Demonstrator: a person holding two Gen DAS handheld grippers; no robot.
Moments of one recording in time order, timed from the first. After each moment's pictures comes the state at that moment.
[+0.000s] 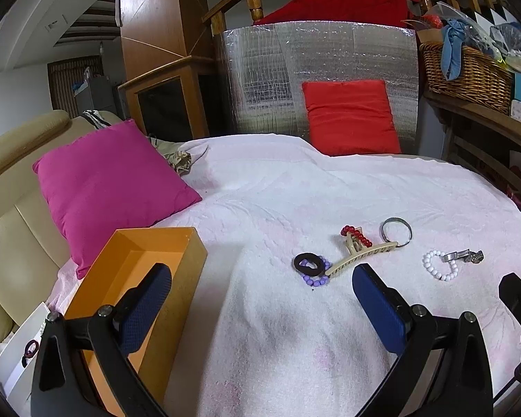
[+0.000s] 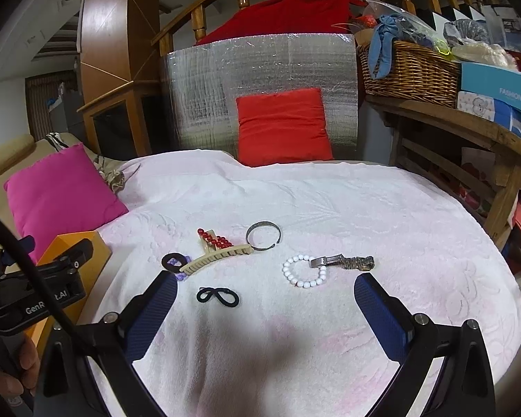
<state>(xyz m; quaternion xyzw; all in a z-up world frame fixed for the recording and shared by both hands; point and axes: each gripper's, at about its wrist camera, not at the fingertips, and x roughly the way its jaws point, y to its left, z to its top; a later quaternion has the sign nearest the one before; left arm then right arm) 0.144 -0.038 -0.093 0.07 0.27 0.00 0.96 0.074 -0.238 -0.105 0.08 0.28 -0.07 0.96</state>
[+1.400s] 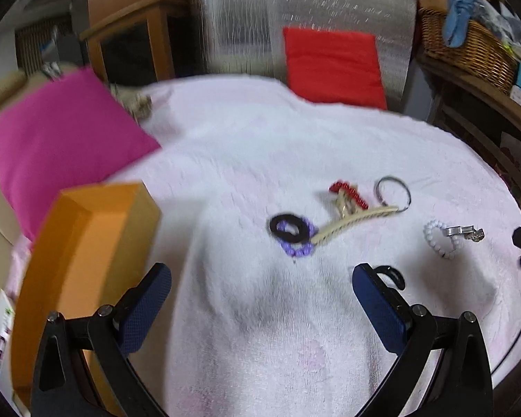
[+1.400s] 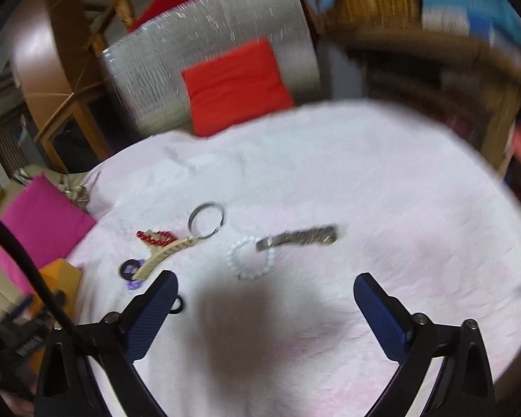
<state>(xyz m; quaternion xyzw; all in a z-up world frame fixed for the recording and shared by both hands) 0.214 -0.035 -0.144 0.03 0.40 -0.06 0.92 0.128 -0.355 -0.153 0.25 0.38 -0.07 0.89</state>
